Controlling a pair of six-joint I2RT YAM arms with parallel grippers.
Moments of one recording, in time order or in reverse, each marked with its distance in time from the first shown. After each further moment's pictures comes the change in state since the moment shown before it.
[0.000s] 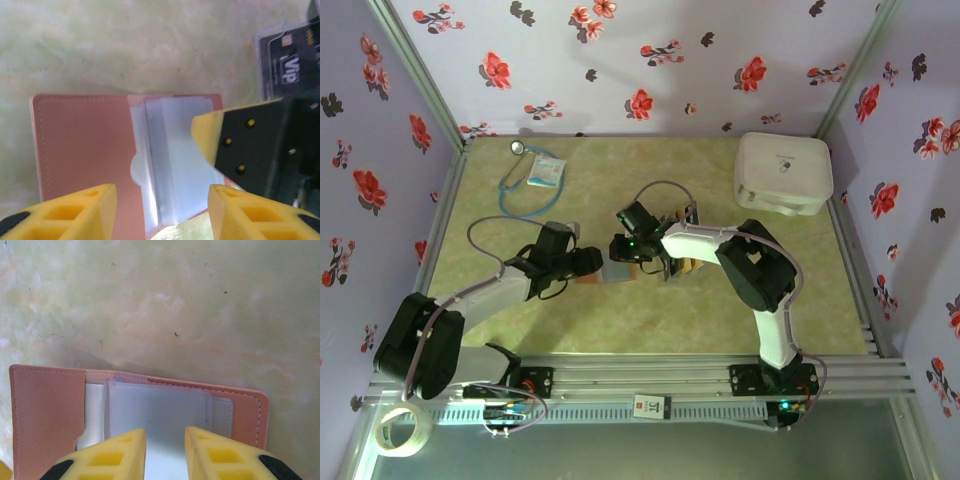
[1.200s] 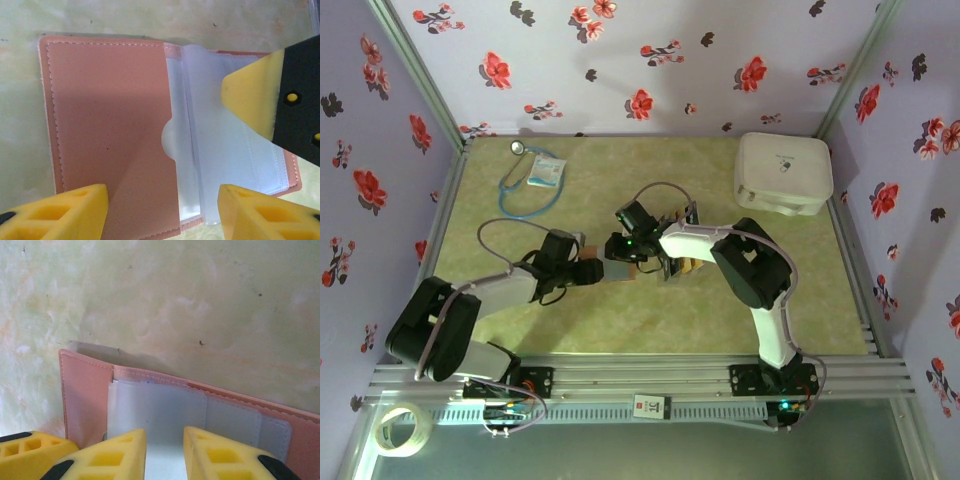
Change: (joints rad) left arm 0.006 0.108 -0.038 0.074 -0.005 0.166; right arm 0.001 0.037 0.011 0.067 -0.067 0.056
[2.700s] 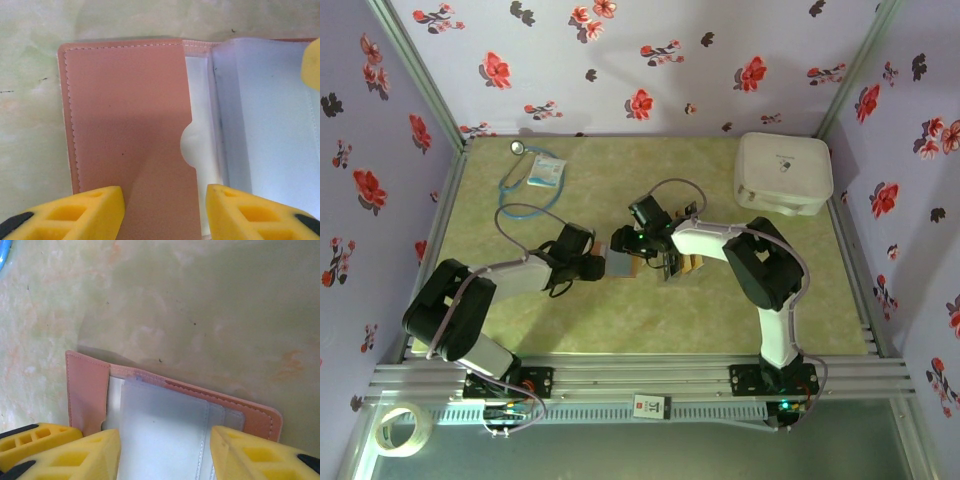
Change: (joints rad) left arm -0.066 0.129 0.125 -0.091 -0.166 0.103; right arm -0.064 -0.066 -0.060 0.014 -0.007 0.026
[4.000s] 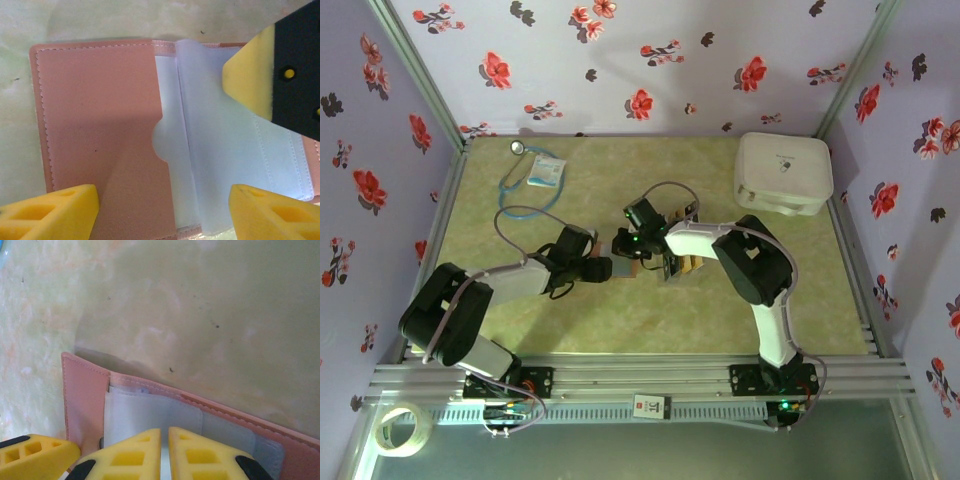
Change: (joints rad) left arm -0.007 -0.036 -0.027 0.042 0.035 -0.007; right arm 0.020 0.073 0.027 0.054 -0.027 0.007
